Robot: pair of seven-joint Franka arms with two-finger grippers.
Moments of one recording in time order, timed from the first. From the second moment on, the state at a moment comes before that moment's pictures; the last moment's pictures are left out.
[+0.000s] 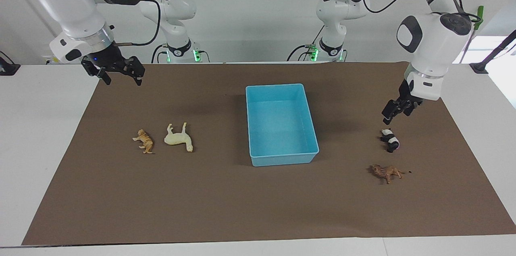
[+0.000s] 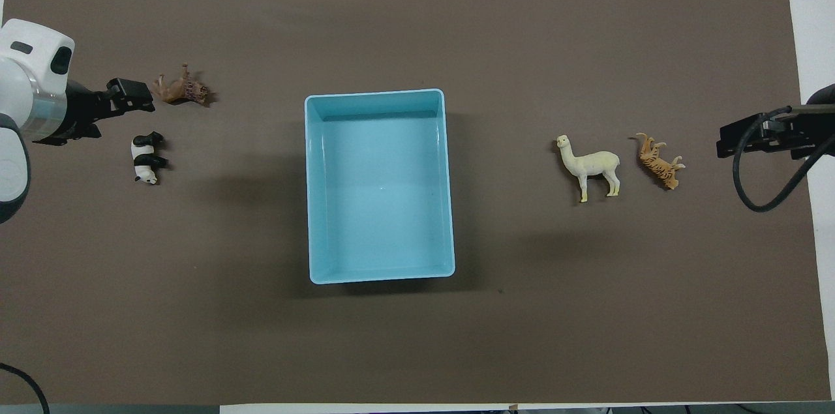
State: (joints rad) left arm 0.06 0.12 -0.08 -1.88 0.00 2.18 -0.43; right arm -0.06 -0.01 0.03 -1.66 -0.01 1.59 0.03
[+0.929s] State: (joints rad) left arm -0.09 0.45 -0.04 -1.74 0.24 2.40 -1.51; right arm 0.01 0.09 0.05 -1.78 -0.01 1.84 -0.08
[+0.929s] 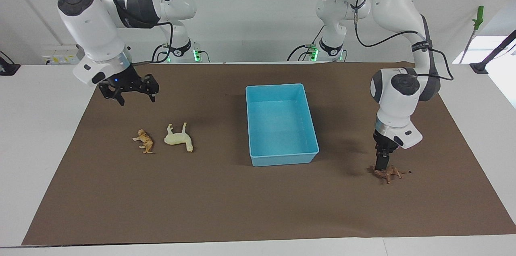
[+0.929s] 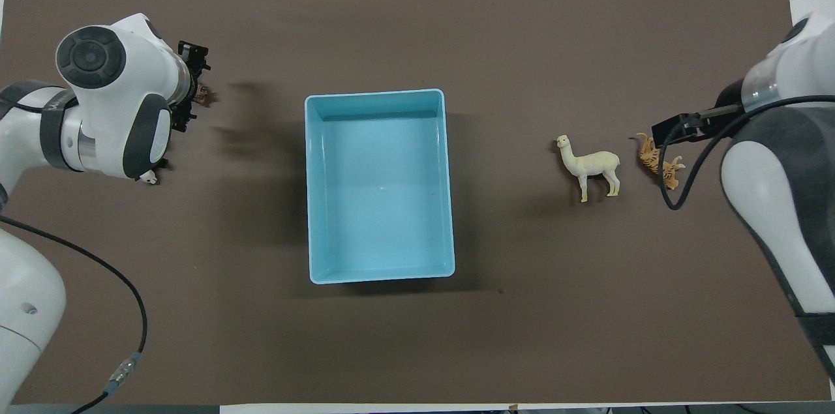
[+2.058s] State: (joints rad) left arm -0.05 0.45 -0.01 -1.84 0.24 2.58 -1.53; right arm 0.17 0.30 0.05 -1.93 -0.02 2.41 -0.31
